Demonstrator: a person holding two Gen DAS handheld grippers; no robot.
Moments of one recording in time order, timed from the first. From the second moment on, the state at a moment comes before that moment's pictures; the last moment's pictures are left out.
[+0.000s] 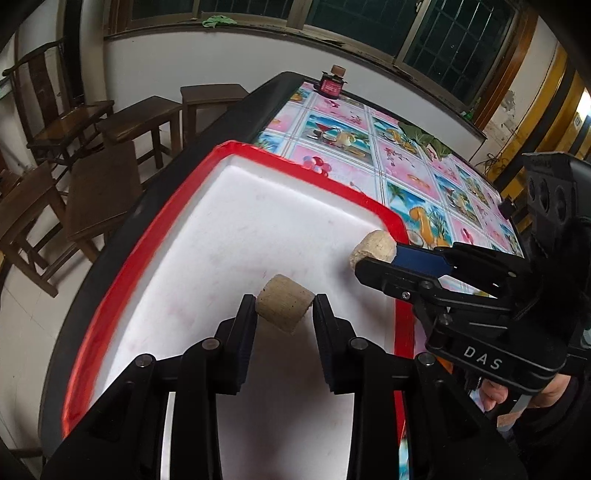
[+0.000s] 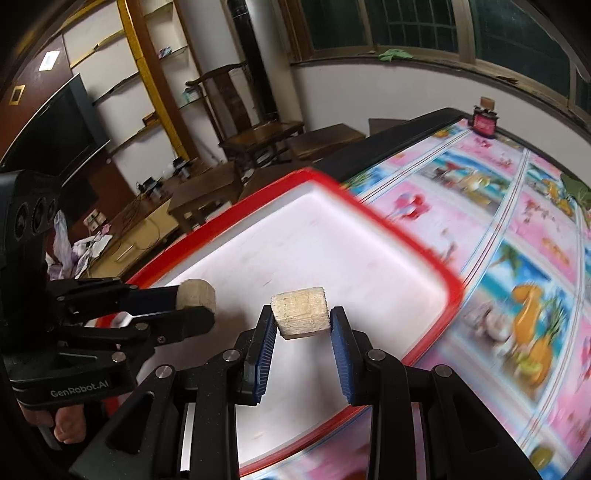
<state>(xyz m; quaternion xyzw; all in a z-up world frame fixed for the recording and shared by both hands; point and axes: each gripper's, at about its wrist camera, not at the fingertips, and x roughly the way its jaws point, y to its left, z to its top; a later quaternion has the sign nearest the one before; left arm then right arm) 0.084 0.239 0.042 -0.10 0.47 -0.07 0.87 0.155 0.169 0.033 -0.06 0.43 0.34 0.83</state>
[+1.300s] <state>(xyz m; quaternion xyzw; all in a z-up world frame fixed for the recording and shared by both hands) 0.097 0.212 0.029 -0.09 0.48 -0.04 0.87 0.113 0.086 0.051 -0.03 0.41 0.32 0.85</state>
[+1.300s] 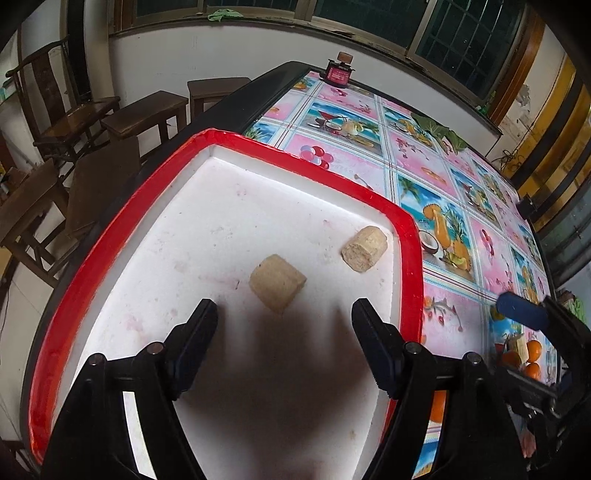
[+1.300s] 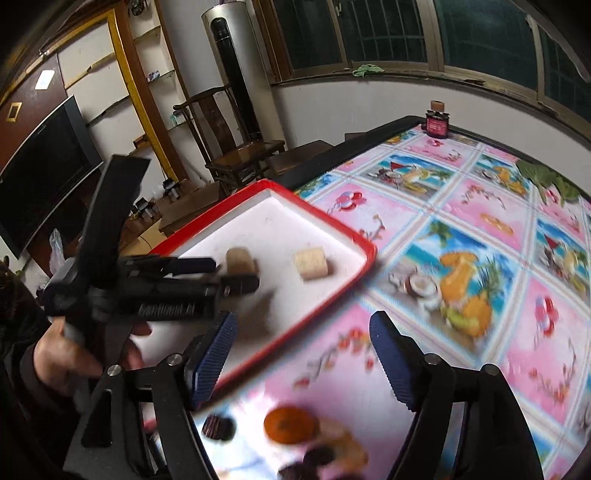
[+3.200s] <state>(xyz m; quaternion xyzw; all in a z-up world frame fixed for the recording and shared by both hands) -0.019 0.063 0.014 0.00 0.49 -0.17 0.85 -0.006 -0.086 0.005 0.04 0.46 0.13 0.87</state>
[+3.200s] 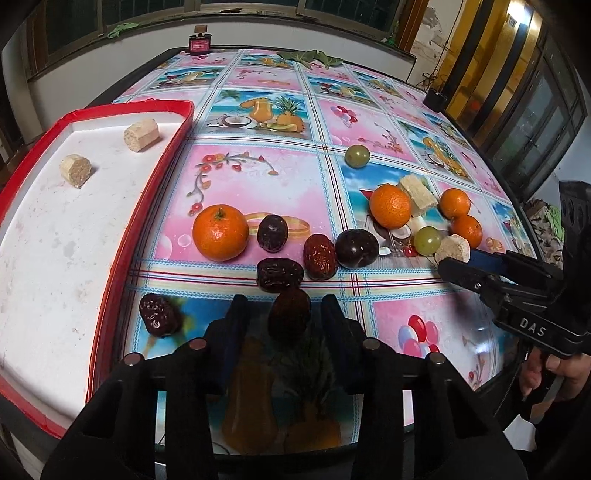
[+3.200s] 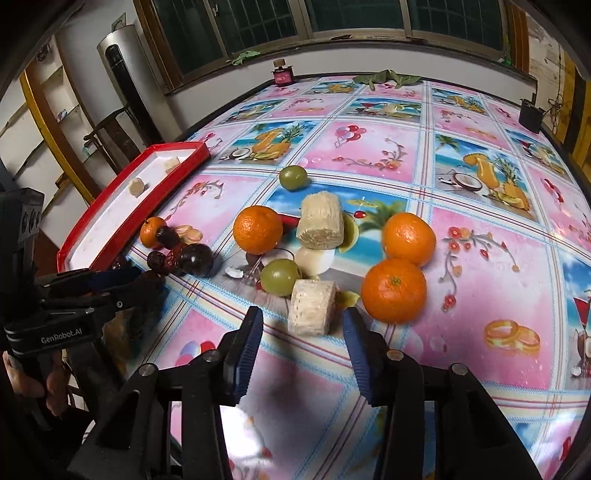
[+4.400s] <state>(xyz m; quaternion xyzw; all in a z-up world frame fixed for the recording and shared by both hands) -0.027 0.092 0.045 0.00 0.46 -0.15 0.88 -0.022 -0.042 0.039 0.01 0.43 0.19 0.88</state>
